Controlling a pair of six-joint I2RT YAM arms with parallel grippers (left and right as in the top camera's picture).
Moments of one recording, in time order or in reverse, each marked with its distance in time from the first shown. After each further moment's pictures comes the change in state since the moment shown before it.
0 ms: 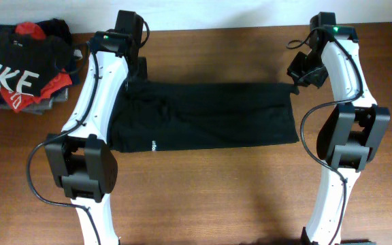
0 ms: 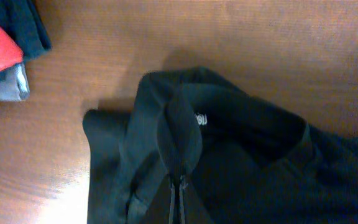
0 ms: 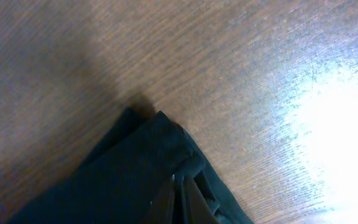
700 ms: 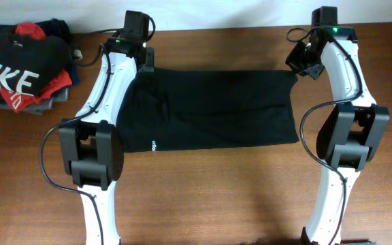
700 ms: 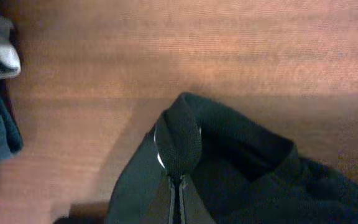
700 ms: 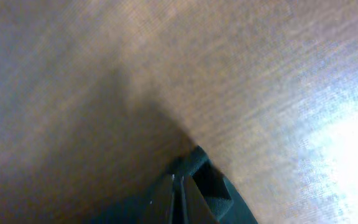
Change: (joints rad) left arm -0.005 0.127 0.000 0.349 -0.018 0.097; right arm 0.000 0.006 0.000 0.185 -0.048 0.025
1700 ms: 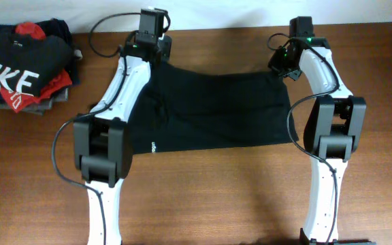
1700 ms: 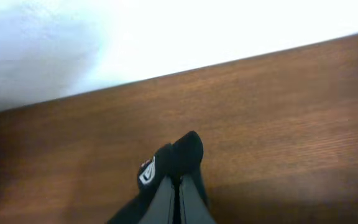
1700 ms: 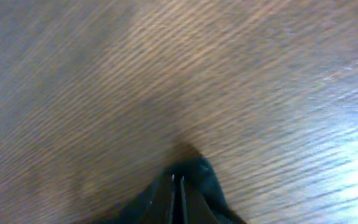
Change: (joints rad) left arm -0.064 0.050 -0.005 0.368 0.042 0.151; right arm 0.061 0.150 -0.005 0.227 -0.005 0.017
